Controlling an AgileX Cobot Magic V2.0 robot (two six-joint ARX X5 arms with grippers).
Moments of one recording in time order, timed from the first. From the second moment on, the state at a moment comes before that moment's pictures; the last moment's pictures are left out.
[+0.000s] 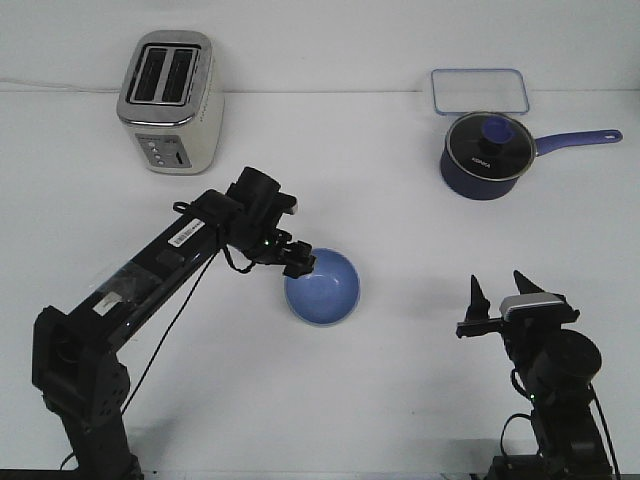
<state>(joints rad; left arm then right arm) -0.49 1.89 1.66 -0.83 0.42 -0.05 0.02 0.55 0.46 -0.11 -0.13 0.03</state>
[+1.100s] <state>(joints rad) -0.14 1.28 1.50 -0.75 0.24 0.03 0.02 0.55 0.46 -0.11 -0.13 0.03</state>
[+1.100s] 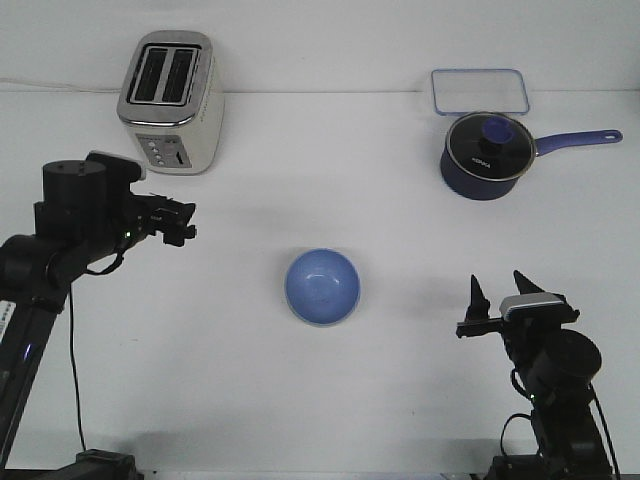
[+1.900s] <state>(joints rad) -0.09 0.55 0.57 -0.14 0.15 -0.05 0.02 0.55 0.46 -0.11 -0.13 0.03</state>
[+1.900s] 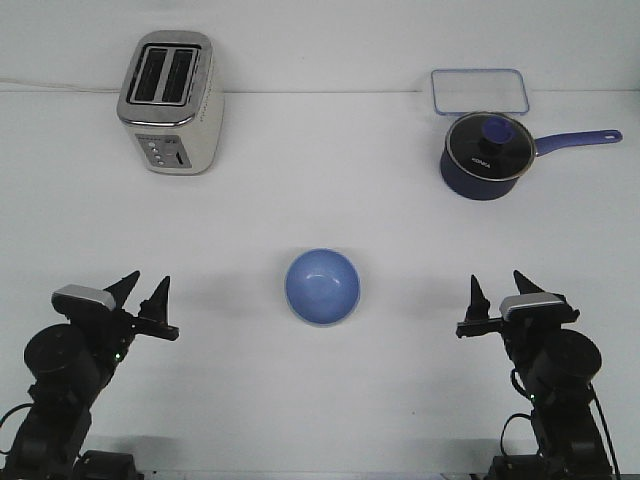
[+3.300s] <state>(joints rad) -0.09 0.53 0.54 -0.14 0.13 -0.07 0.02 0.55 0.46 -0.11 -0.13 0.03</state>
